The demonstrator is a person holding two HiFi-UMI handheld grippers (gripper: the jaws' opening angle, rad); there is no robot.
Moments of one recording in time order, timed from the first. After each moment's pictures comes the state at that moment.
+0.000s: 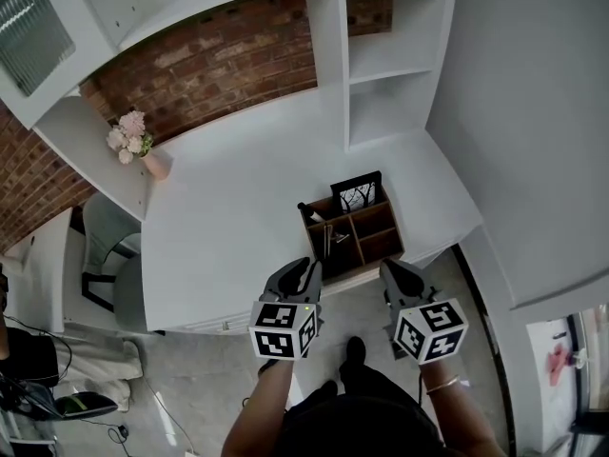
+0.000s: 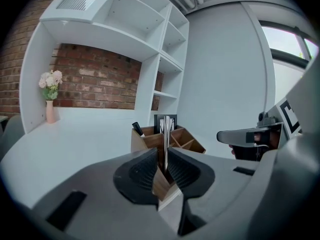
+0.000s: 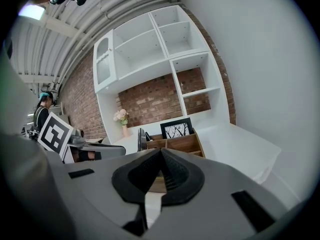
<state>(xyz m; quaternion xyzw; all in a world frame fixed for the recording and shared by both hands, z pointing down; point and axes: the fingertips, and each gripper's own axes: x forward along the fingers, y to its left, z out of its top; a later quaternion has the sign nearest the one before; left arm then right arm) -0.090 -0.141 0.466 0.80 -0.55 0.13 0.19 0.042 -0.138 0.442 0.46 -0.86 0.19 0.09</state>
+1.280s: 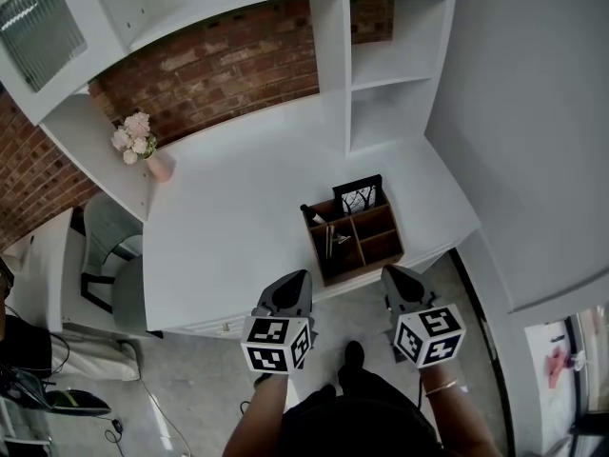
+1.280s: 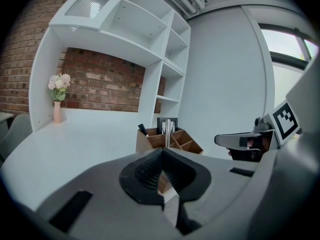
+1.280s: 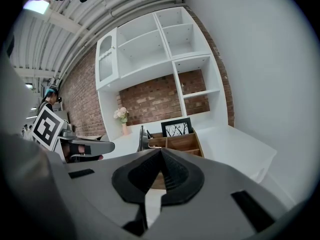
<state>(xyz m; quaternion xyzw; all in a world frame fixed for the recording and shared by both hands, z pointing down) -0.104 -0.113 0.453 0.80 -0.56 0.11 0.19 0.044 -0.126 0.443 0.47 -0.86 0.17 0.10</state>
